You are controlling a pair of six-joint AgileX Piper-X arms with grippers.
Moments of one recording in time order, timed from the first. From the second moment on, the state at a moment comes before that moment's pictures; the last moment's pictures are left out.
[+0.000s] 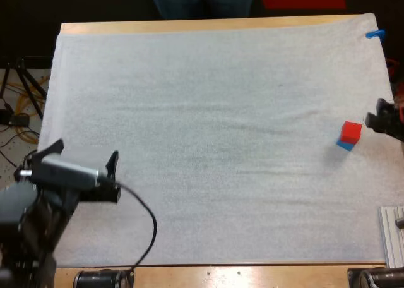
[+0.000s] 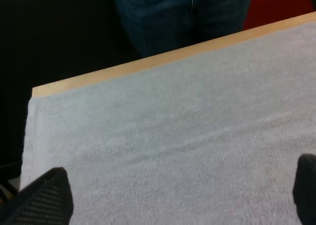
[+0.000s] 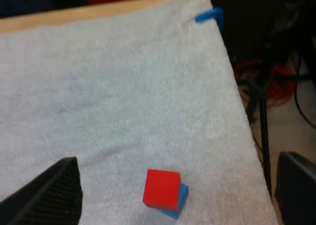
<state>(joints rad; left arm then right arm) 0.03 0.48 -0.97 0.99 0.18 -1.59 0.07 0.85 -1.12 0.99 0.18 -1.74</state>
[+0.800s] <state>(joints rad) 0.03 0.00 -0.84 1.13 0.20 -1.56 0.07 0.08 -0.75 0.99 0.18 -1.78</state>
